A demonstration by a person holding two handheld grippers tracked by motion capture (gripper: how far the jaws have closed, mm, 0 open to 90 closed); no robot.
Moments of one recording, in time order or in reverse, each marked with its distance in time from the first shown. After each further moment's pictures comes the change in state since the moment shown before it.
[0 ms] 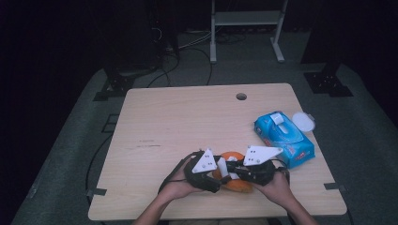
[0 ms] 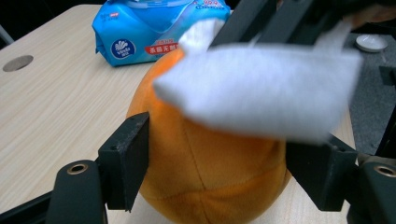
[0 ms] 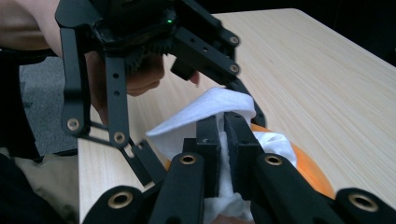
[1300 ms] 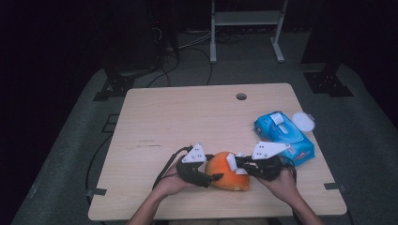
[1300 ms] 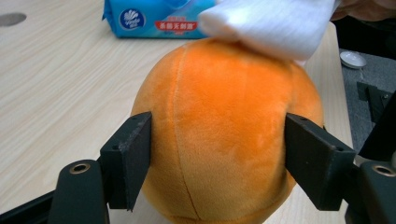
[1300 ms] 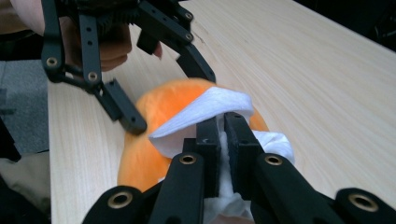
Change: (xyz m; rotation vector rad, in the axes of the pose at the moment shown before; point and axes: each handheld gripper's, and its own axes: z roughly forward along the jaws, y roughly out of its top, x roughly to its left) left arm 0.025 -0.020 -0.008 0.016 -0.047 -0.140; right arm -0.022 -0.020 -0.008 0.020 -0.051 0.075
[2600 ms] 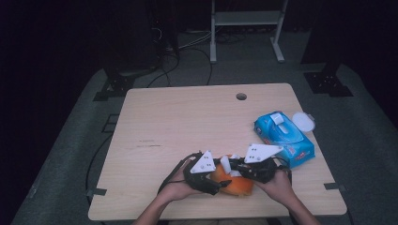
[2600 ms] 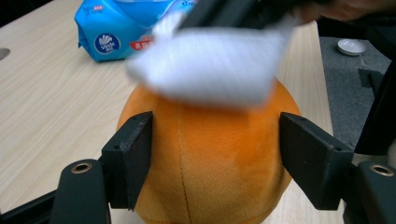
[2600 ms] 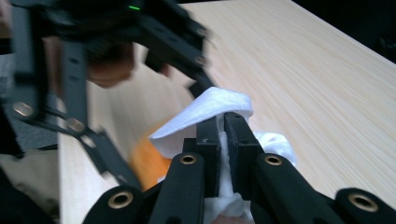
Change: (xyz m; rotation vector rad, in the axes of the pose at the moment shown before) left arm -0.029 0.012 0.007 -0.014 -0.009 0.115; right arm 0.015 0.014 0.007 0.011 0.007 -0.062
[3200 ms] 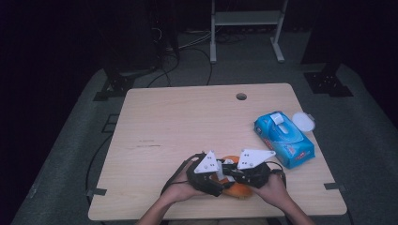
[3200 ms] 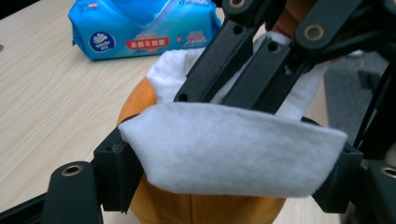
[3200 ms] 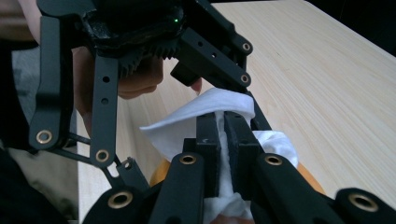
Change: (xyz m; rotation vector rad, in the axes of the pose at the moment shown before) left arm -0.005 0.004 0.006 0.011 0.009 -0.009; right arm 0.018 0.006 0.011 0.007 0.041 -0.046
